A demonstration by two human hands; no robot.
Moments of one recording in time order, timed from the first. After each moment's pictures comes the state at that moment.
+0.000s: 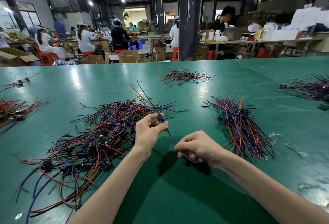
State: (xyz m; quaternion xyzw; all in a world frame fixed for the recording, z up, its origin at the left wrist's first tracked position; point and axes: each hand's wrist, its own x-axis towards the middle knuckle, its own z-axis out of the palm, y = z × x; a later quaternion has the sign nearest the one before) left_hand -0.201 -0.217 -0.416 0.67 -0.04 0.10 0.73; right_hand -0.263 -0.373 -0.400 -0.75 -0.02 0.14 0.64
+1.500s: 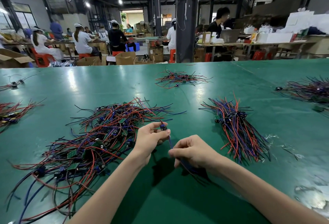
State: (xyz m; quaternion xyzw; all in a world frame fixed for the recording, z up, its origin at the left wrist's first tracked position) left_hand -0.215 -0.221 -0.412 0.68 -0.02 -0.02 0.74; right_hand -0.266 -0.370 -0.403 -0.77 -0.08 0.14 0.61
